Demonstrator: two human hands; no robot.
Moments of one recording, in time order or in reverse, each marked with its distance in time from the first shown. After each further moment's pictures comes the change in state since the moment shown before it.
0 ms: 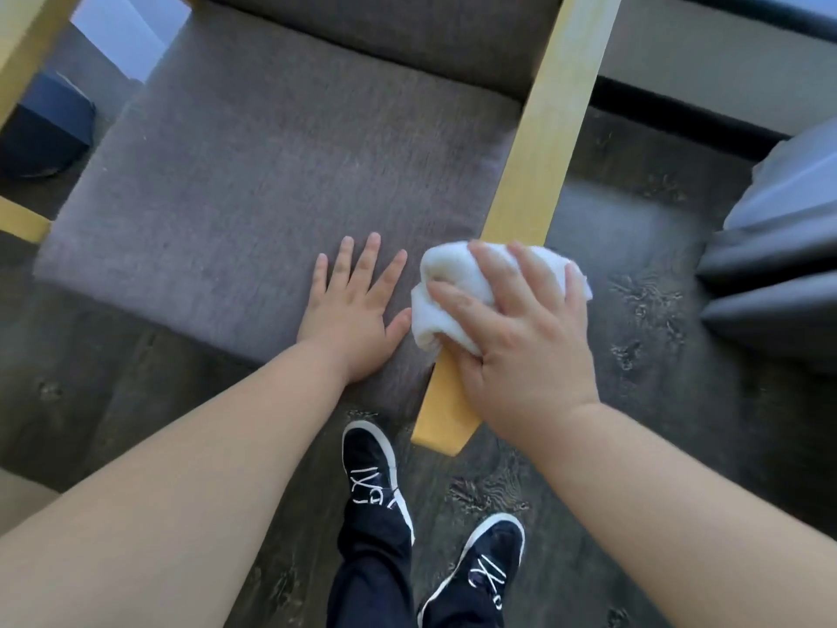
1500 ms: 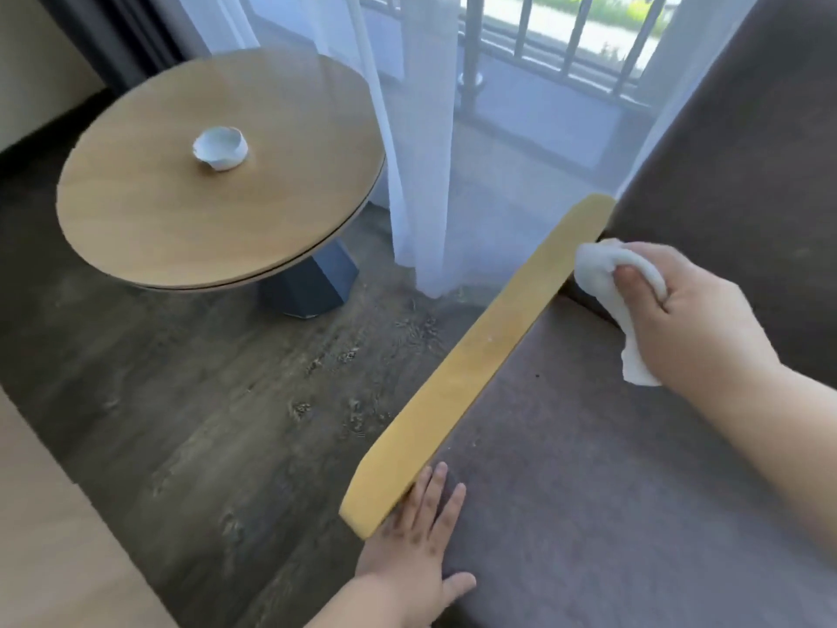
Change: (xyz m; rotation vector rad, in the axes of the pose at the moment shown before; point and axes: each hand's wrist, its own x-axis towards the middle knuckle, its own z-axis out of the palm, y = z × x) left_hand -0.043 -0.376 -0.049 -0.265 -0.367 -0.039; right_hand 0.459 -0.278 0.015 0.301 -0.030 0.132
